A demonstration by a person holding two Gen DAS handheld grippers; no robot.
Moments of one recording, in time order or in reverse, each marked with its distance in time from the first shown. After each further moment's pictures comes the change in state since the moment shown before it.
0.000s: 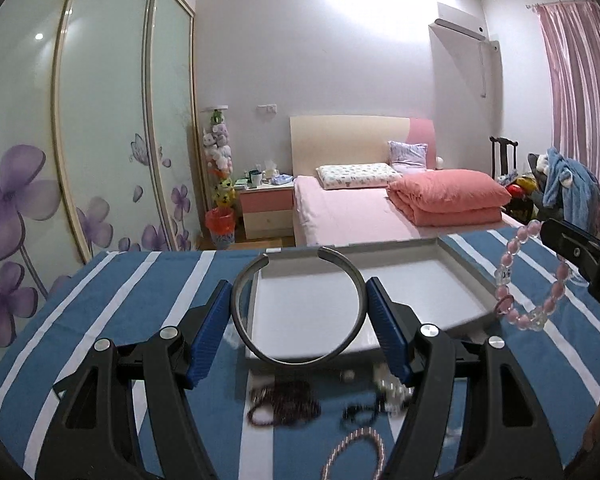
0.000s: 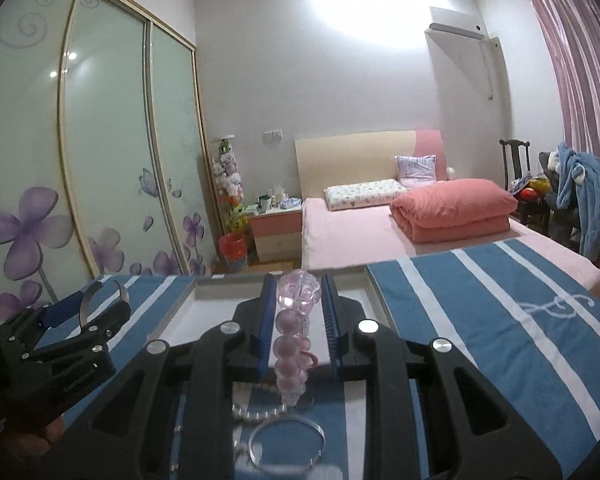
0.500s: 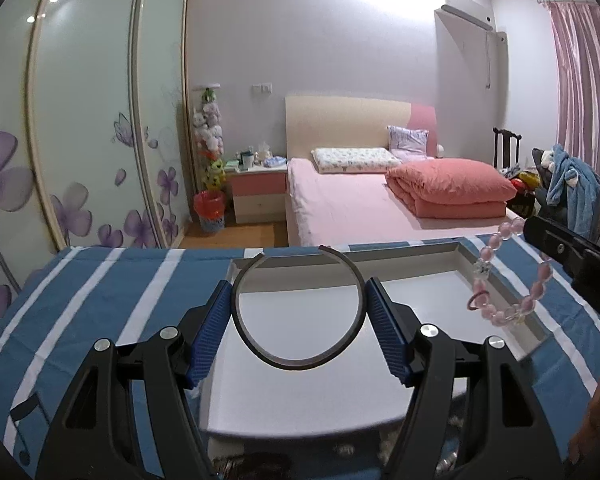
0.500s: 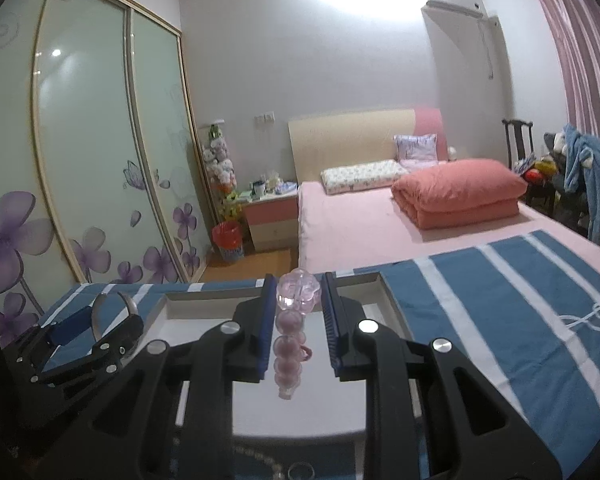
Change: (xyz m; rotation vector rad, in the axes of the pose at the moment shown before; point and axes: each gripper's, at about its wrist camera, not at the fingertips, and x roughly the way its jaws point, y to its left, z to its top) left arm 0.092 -0.010 0.005 -0.019 0.079 -0.028; right arm 0.114 -0.016 0.013 0.042 0.087 -0.004
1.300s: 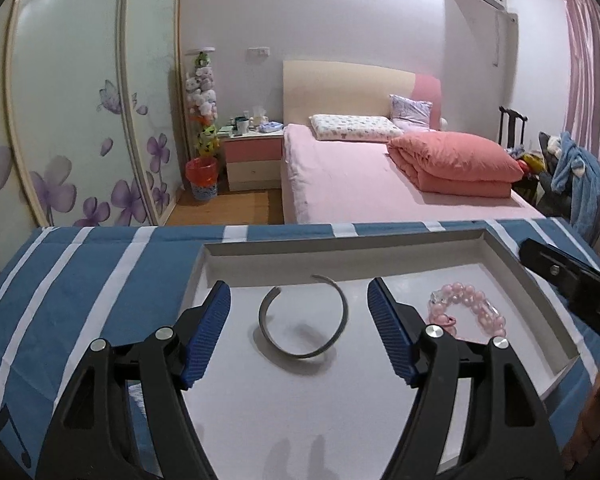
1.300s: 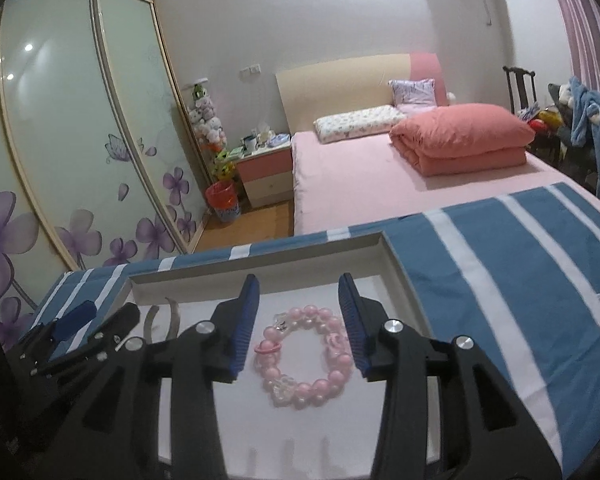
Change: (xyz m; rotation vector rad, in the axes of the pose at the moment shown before) left arm 0.050 0.012 0.012 -0.029 0.120 -0.011; right arm 0.073 -0.023 -0.008 0.068 0.171 -0.002
